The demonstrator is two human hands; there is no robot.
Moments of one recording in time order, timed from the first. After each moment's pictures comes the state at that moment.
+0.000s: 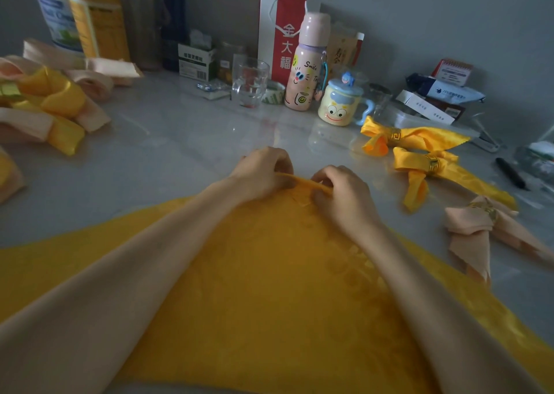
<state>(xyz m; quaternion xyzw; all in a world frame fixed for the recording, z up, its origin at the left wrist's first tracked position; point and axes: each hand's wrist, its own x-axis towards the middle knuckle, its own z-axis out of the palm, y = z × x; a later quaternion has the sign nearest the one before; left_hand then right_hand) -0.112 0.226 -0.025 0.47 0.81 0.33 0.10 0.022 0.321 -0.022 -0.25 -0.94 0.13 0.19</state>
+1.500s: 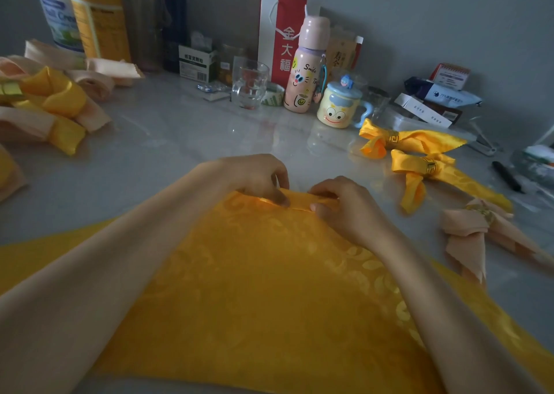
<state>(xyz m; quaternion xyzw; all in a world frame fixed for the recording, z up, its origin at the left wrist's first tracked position) -0.110 0.212 0.003 0.51 0.82 0.14 0.22 0.041 0.321 -0.015 -0.22 -0.96 0.16 0.11</state>
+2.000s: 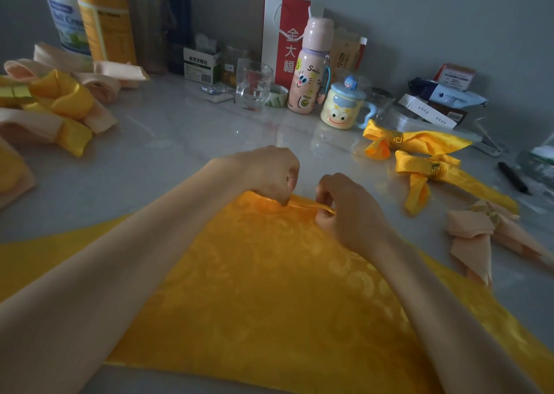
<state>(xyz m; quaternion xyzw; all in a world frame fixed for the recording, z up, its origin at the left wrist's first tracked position) -0.098 0.209 0.018 0.55 0.82 0.11 0.14 0.041 0.304 -0.013 -0.18 -0.97 0.08 0.15</state>
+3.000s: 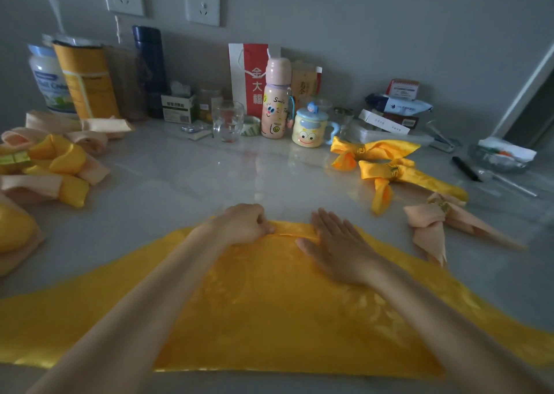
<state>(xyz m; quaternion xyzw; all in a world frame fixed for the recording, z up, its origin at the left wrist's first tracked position) -0.080 0.194 -0.013 0.47 0.85 0.14 0.19 0.081 0.302 -0.027 -0.28 -0.95 0.08 -0.09</state>
